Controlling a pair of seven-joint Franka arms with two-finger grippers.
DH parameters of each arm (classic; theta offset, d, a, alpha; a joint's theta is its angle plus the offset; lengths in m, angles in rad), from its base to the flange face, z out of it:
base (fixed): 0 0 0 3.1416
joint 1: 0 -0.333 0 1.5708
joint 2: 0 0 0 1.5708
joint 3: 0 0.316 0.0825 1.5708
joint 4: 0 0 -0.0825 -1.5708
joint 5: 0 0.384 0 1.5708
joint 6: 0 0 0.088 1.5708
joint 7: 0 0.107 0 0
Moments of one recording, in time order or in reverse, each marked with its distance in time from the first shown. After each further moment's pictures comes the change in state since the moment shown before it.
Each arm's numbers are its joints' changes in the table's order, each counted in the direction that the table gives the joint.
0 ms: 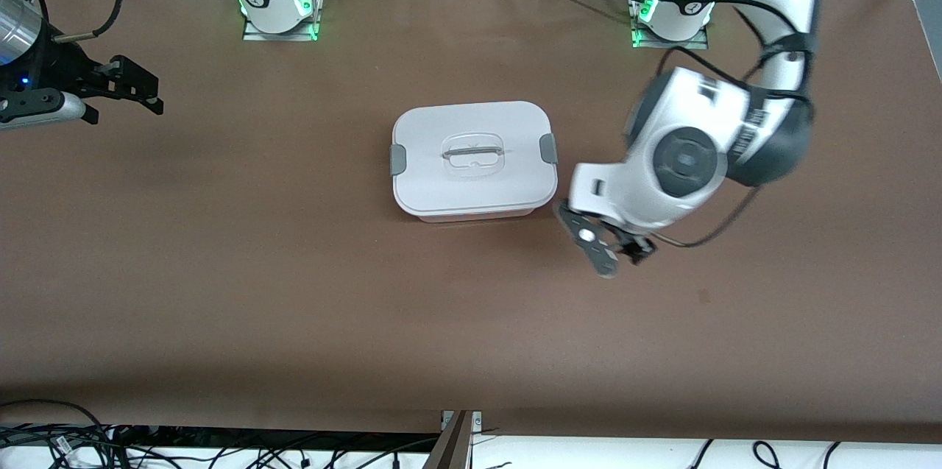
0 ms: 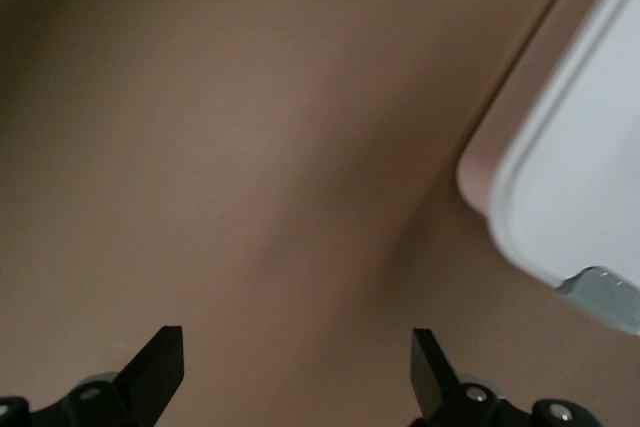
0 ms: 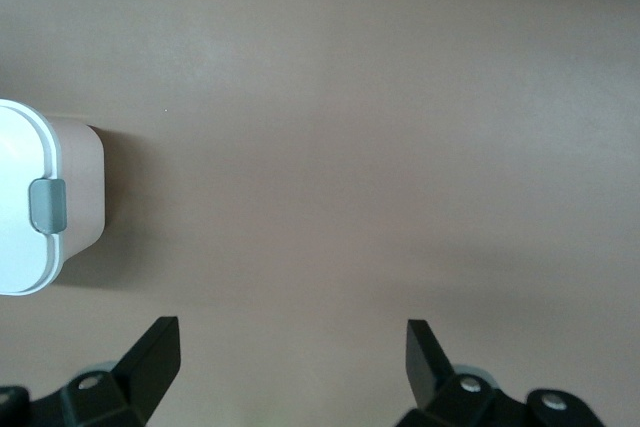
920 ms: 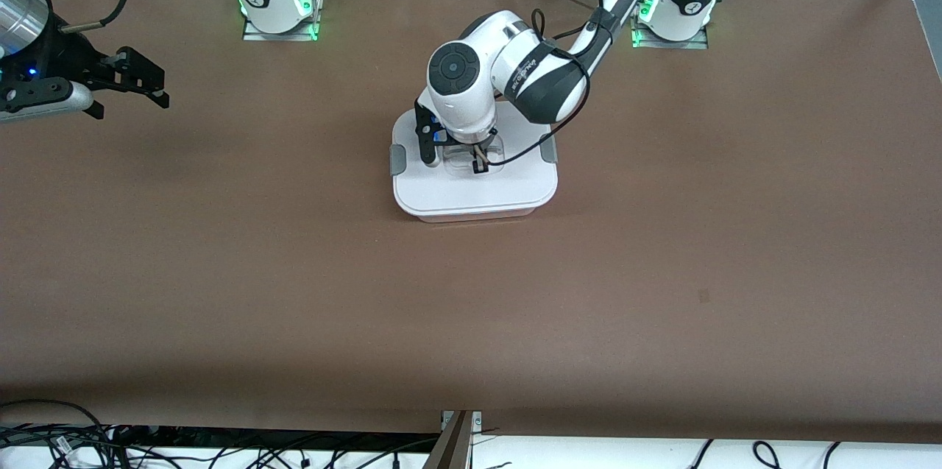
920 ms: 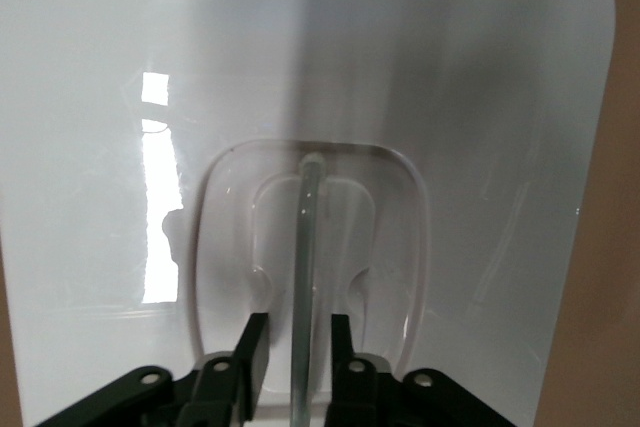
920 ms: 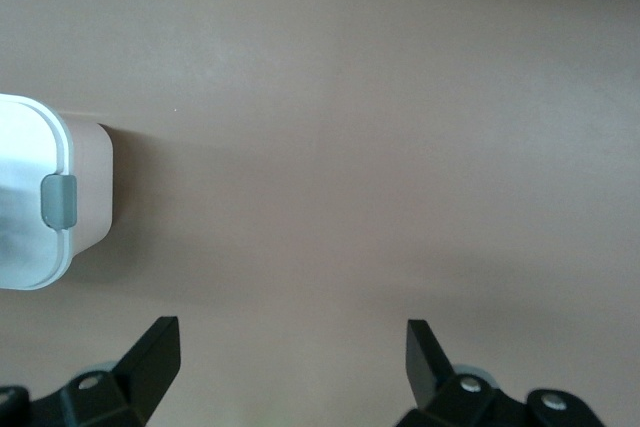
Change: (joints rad) left arm 0.440 0.018 -0.039 -0.199 0.003 0.156 0.034; right arm -0.010 -0.017 0.002 -0.005 0.000 0.003 0.000
